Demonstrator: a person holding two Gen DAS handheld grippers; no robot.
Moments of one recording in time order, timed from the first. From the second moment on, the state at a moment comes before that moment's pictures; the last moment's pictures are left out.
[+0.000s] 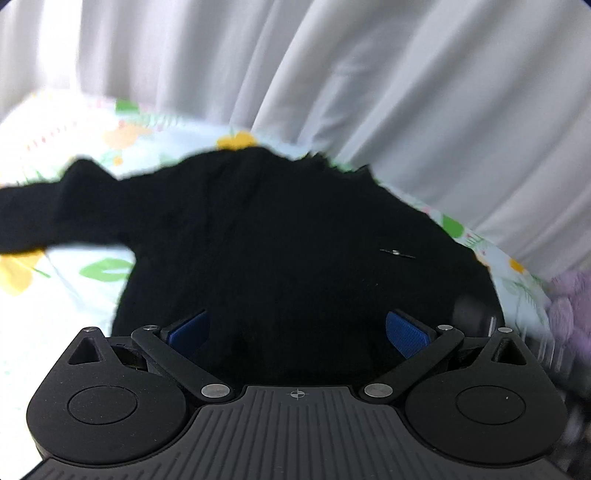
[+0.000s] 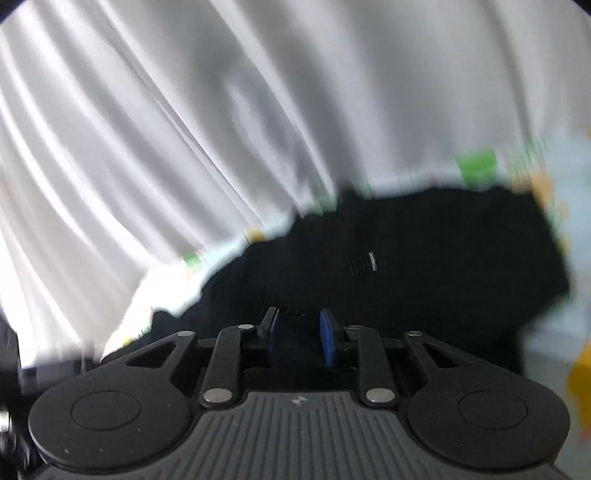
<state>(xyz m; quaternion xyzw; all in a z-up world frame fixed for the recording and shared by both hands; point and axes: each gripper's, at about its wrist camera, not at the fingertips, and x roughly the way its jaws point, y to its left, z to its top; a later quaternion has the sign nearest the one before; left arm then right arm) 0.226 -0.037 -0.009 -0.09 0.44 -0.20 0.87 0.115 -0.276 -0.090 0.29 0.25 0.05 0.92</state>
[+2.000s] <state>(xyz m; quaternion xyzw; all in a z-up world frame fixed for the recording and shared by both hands) 0.339 -0.075 -0.016 0.14 0.33 -0.09 0.93 0.232 -0.360 -0.107 0.15 0.35 -0.14 0.91</state>
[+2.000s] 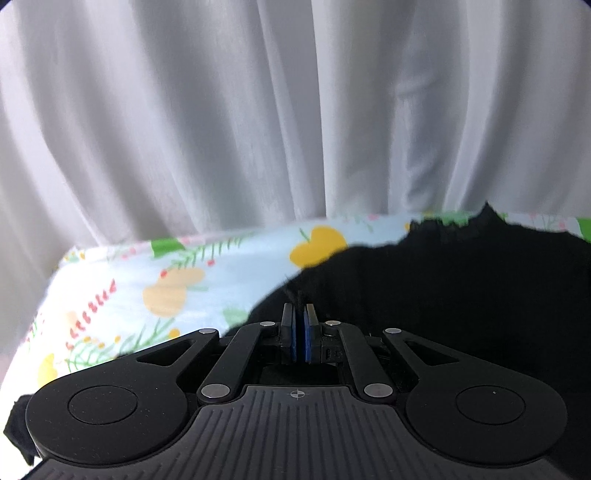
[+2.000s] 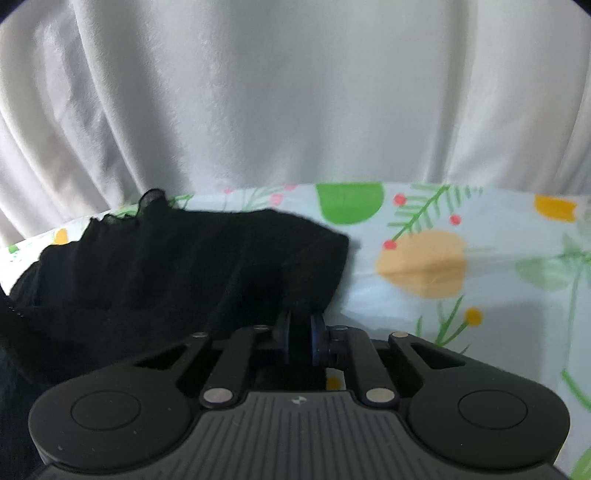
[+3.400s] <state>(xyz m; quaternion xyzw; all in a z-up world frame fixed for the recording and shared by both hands) 0.281 0.048 -0.029 -0.04 0.40 -0.03 0.91 0.152 -0.287 -0.089 0.05 0.30 -0.16 0.94</state>
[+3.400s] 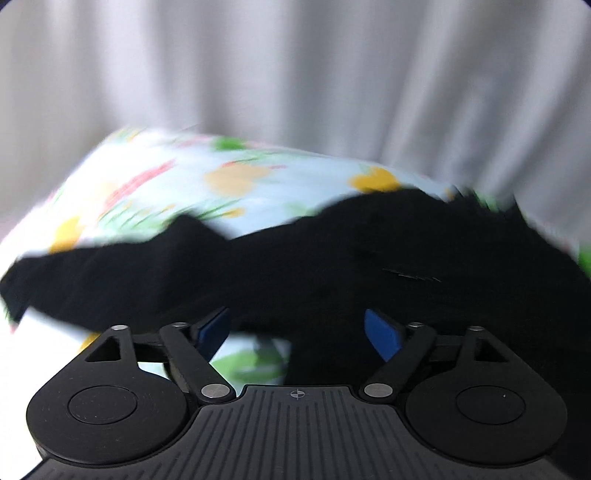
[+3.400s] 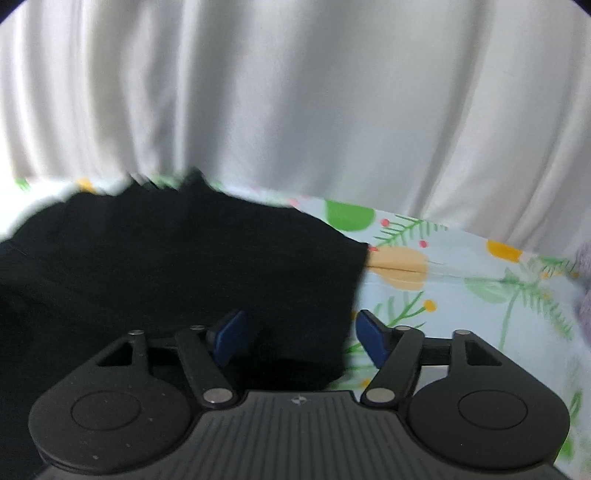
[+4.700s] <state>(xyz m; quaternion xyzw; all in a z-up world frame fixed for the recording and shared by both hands) 0.292 0.257 0.007 -0.32 0.24 0.02 0.92 0.084 -0.226 -0.079 0.28 0.30 -0.06 0.91</state>
